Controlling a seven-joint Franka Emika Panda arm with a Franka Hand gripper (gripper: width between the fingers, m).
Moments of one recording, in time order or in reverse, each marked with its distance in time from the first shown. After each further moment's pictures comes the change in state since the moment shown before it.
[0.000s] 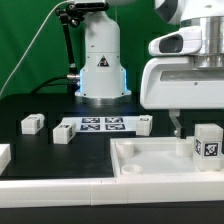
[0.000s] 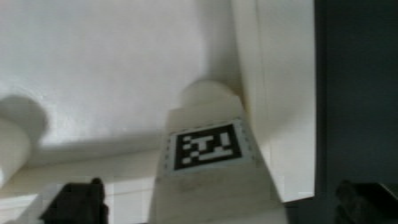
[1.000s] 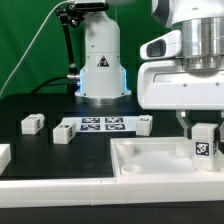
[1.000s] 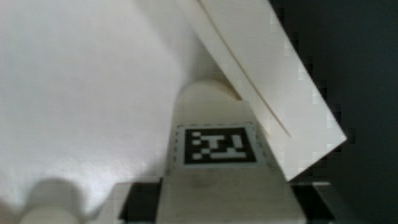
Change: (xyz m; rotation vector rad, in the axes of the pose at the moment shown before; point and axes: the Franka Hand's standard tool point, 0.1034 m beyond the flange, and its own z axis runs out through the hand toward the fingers) arm -0.001 0.000 0.001 0.043 0.003 0.593
